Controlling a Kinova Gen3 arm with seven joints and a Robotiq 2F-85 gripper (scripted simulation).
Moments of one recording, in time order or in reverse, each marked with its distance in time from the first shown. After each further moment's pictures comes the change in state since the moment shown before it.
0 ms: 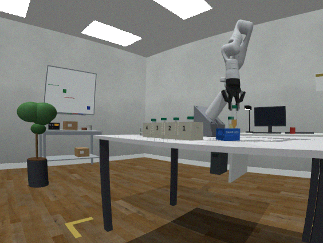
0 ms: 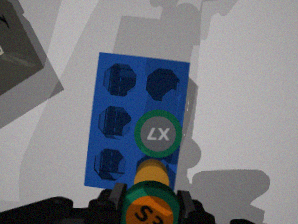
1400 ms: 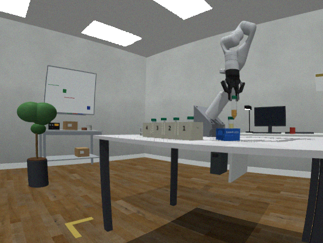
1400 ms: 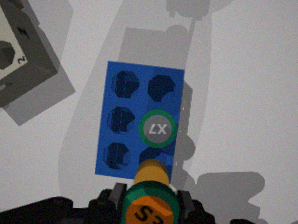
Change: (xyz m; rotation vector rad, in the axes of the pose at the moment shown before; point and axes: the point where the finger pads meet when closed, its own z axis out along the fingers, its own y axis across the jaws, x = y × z) arm 0.000 0.000 -0.048 0.000 0.000 0.000
